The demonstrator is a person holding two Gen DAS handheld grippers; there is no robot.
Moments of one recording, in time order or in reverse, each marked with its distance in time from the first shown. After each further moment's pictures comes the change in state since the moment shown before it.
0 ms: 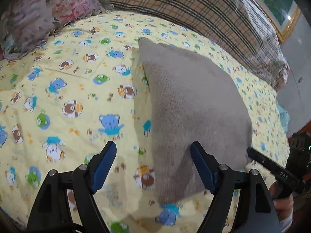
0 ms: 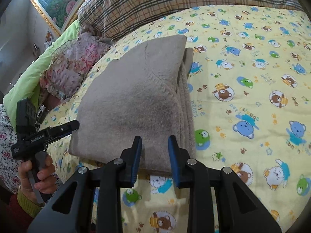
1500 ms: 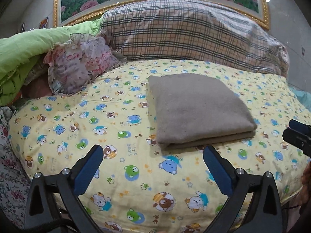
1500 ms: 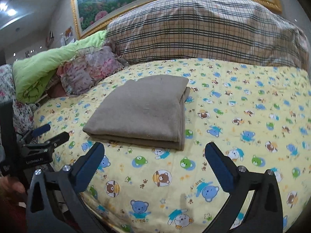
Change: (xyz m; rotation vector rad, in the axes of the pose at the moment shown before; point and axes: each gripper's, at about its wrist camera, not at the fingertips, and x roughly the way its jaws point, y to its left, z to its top) left arm -0.090 -0.049 -0.112 0.210 -0.381 0.277; right arm -0.091 0.055 -0.070 -0.281 -0.279 -0.160
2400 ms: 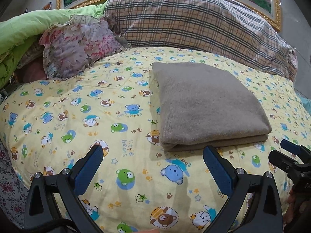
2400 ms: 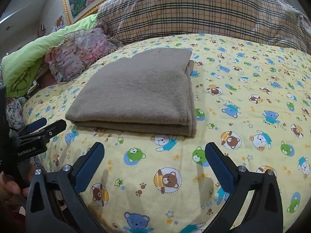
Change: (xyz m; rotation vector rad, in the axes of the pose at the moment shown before) left arm 0.044 0.003 -0.003 -0.073 0.066 -0.010; right arm 0.061 0.000 -0.018 0.054 0.117 -0.008
